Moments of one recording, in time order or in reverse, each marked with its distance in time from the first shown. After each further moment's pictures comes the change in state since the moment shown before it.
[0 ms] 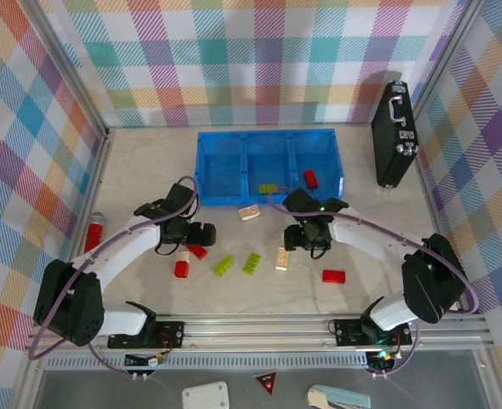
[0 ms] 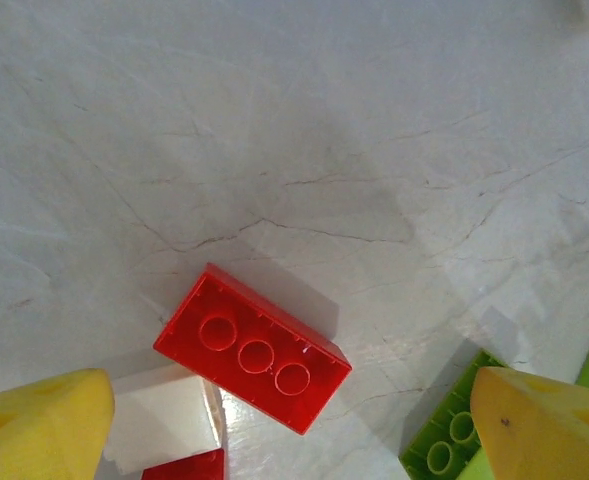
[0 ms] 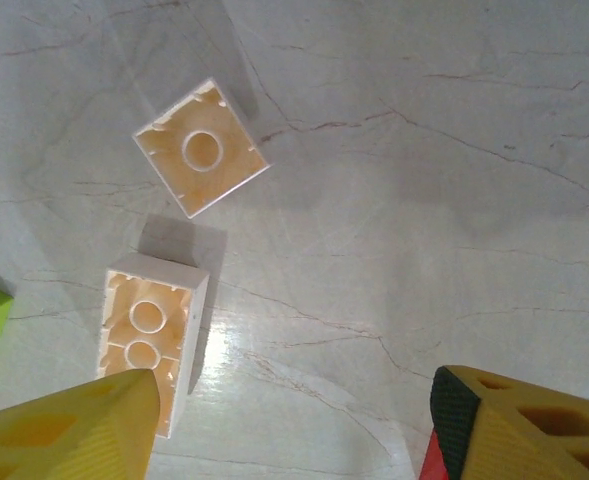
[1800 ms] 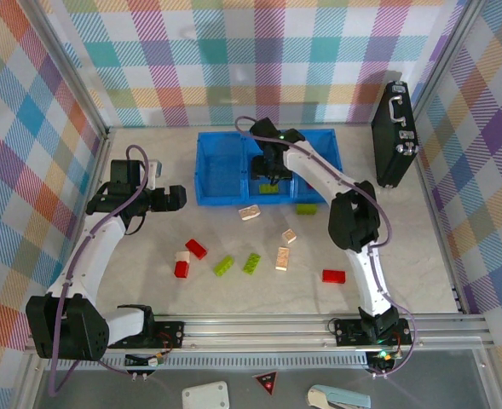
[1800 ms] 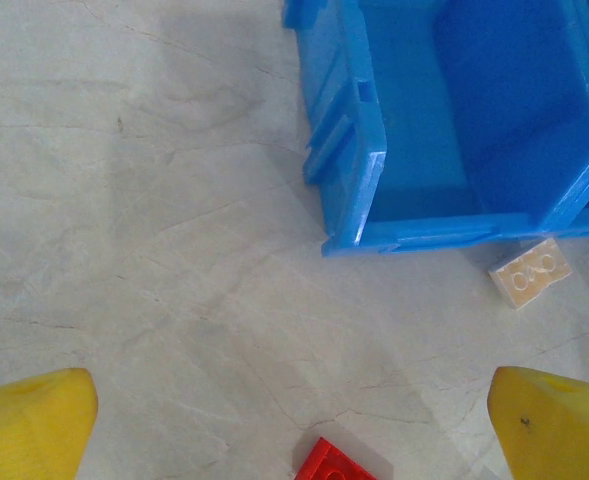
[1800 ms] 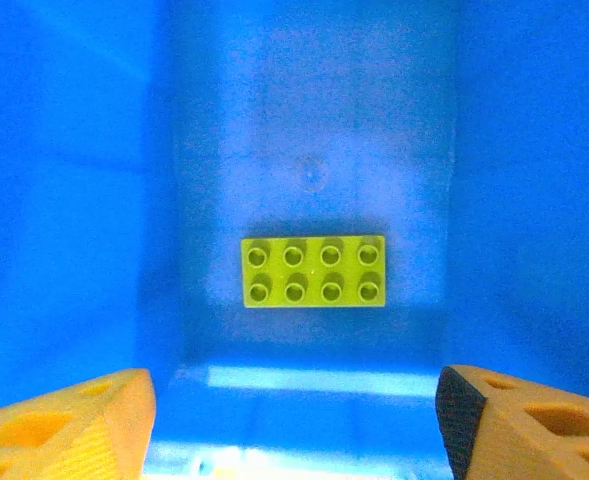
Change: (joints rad) left arm 0.379 -0.139 0.153 0.081 0.157 0.233; right arm -0.124 0.754 1.108 -0.190 0.034 -0.109
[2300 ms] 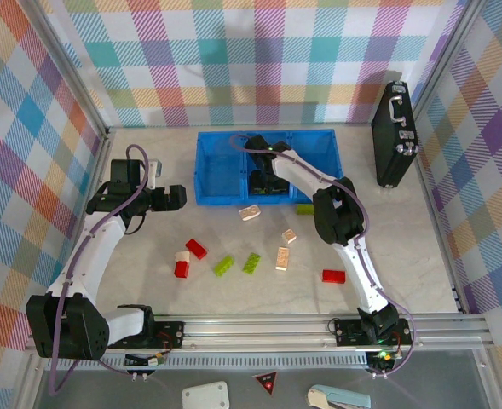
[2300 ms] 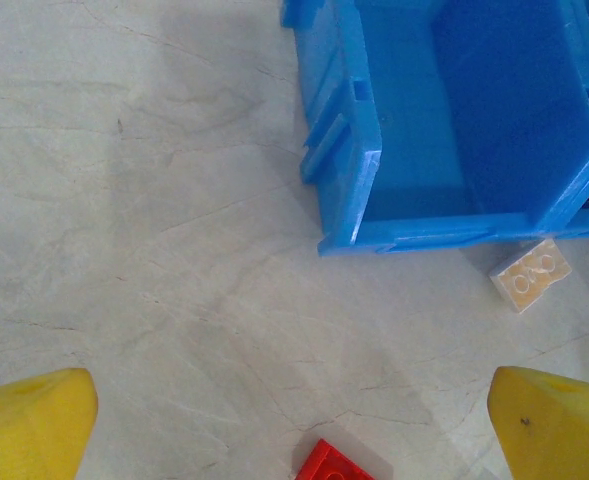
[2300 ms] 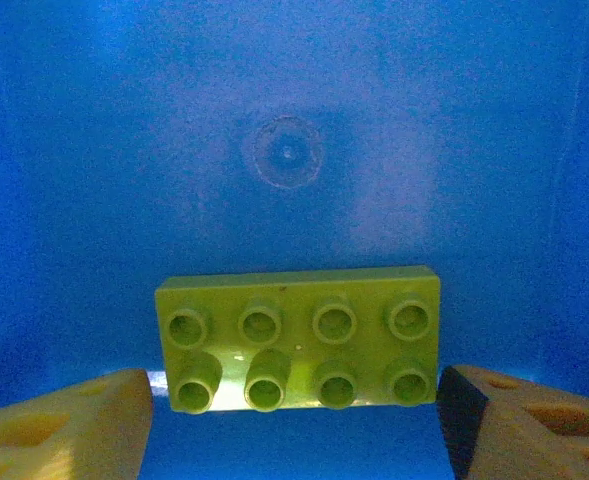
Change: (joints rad) left arm 0.000 0.006 0.003 0.000 0.000 0.000; right arm -0.005 0.206 0.035 0.028 0.011 0.023
